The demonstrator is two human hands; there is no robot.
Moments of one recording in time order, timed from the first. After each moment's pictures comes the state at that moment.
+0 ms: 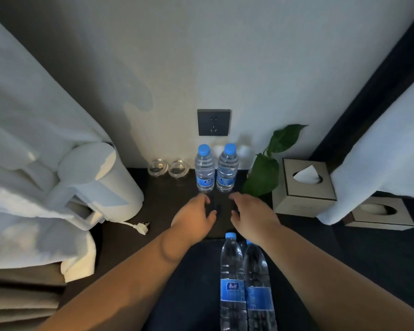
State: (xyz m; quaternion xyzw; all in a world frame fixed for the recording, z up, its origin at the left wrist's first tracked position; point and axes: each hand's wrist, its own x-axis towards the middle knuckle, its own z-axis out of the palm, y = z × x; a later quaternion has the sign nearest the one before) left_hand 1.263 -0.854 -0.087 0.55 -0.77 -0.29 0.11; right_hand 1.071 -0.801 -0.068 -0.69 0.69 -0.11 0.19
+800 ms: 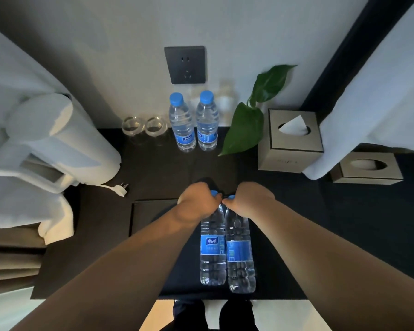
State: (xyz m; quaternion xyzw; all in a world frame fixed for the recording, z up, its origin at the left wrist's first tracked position) left_hand 1.200 -0.803 -0.138 0.61 -0.73 -0.29 -0.06; right_hand 1.049 -0.765 -0.121 -0.54 0.77 0.15 0.30
